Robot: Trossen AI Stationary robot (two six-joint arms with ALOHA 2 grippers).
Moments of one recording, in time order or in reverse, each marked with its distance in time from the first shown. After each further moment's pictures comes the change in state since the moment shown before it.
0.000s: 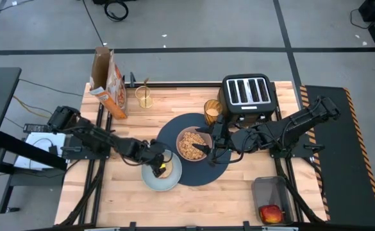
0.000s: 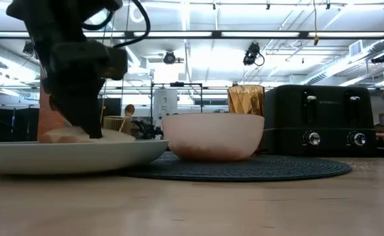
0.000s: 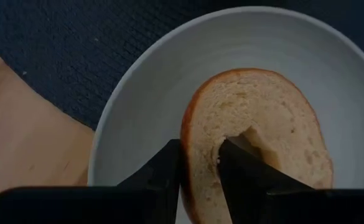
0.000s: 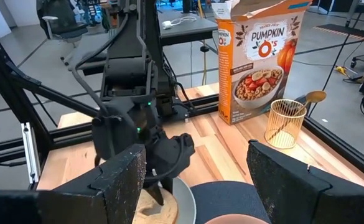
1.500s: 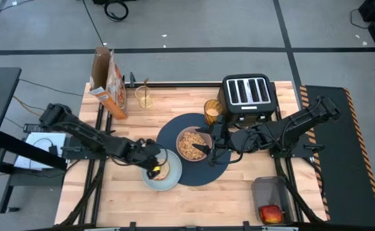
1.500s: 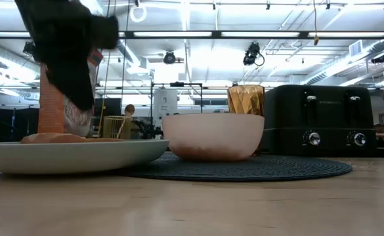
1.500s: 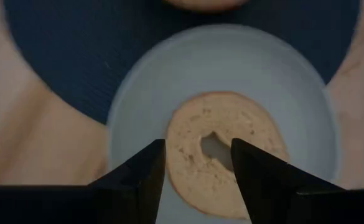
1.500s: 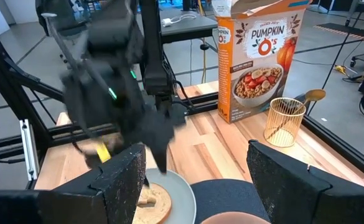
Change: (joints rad) left arm -0.068 -0.126 0.069 -0.163 -0.070 0.049; right arm 0.000 0.000 0.000 -0.009 0.000 -0.001
